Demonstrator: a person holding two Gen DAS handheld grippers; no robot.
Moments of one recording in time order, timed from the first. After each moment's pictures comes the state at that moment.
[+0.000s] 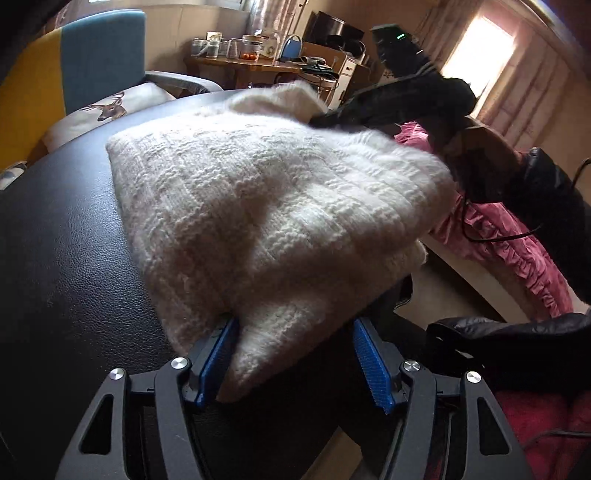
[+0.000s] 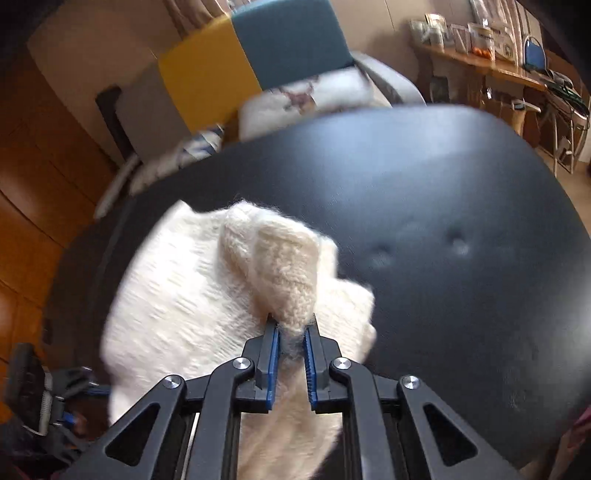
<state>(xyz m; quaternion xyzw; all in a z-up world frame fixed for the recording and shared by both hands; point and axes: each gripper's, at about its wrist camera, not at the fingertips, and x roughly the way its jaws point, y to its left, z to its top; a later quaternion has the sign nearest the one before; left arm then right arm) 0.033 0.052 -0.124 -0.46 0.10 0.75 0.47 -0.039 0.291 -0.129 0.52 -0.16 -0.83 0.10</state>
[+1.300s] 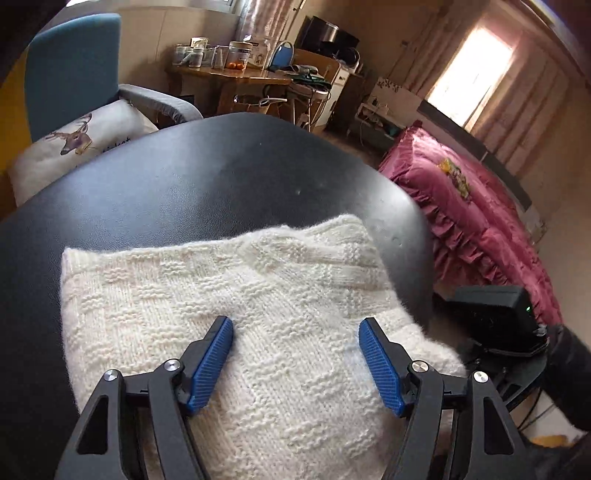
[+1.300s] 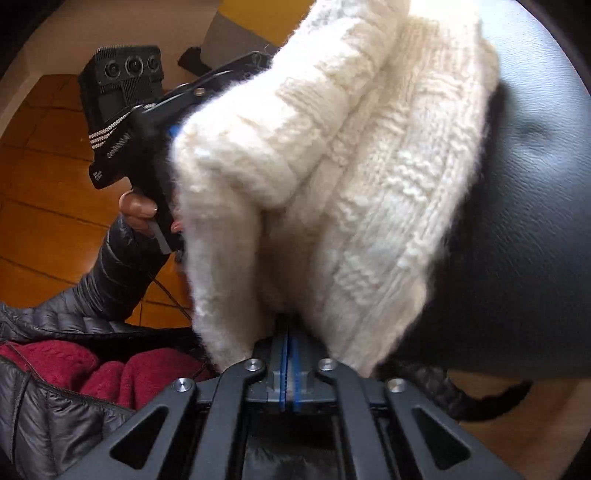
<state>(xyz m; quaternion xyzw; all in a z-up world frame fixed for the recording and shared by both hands) -0.083 0.155 -0.086 -0.45 0.04 0.74 0.49 0.100 0.283 -0.190 0.55 -0.31 -0.69 0.35</state>
